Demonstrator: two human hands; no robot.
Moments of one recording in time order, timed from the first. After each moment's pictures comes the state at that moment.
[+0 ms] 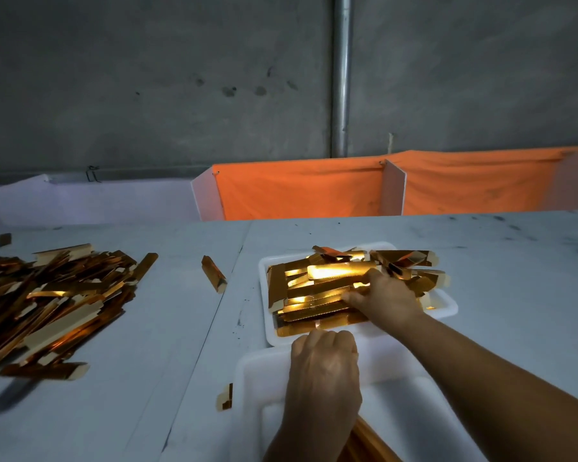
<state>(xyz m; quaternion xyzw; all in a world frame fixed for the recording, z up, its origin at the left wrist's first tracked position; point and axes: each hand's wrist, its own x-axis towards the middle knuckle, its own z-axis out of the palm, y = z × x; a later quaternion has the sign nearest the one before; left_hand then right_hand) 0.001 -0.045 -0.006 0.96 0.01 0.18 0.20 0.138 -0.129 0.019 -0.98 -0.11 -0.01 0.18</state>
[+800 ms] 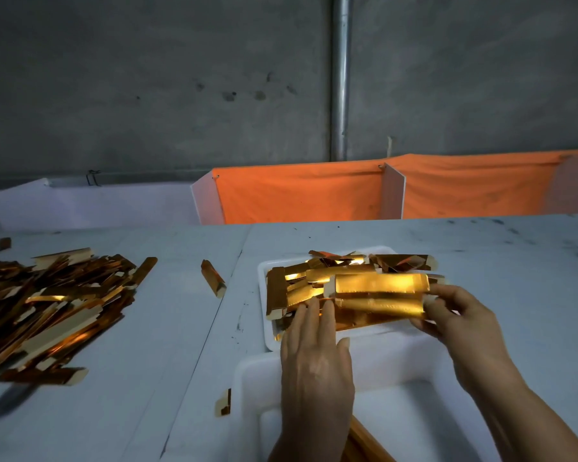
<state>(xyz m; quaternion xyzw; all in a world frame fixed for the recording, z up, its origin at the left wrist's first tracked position) 0.000 -0.048 -0.001 0.93 0.05 0.32 0.18 0.101 -0.203 0.012 -0.71 0.00 -0.07 0.70</state>
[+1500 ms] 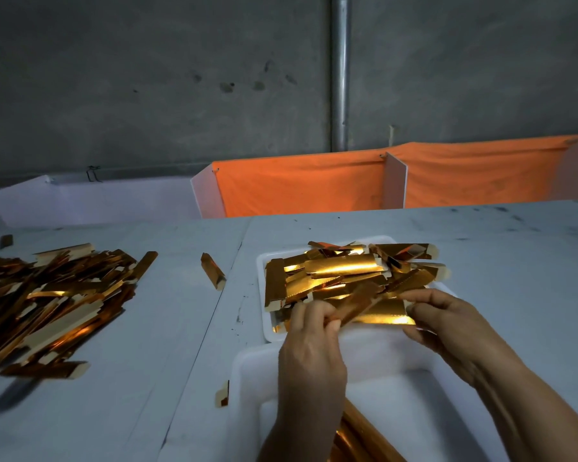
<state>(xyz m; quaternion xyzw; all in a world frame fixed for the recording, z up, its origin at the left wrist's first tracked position) -0.001 -0.047 0.001 0.88 0.05 0.34 0.33 0.106 -0.207 0.004 -0.68 0.00 0.11 0.72</state>
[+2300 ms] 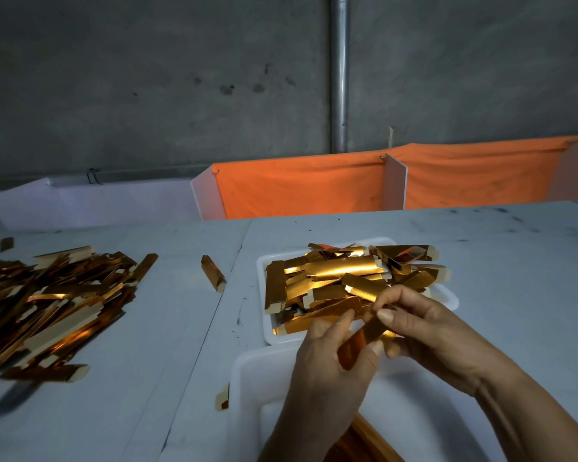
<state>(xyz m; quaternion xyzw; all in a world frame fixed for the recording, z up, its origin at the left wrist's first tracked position) -0.003 -0.049 0.004 0.87 0.02 0.16 0.46 0.086 -0.198 0.019 -0.61 -0.25 0.24 0.71</state>
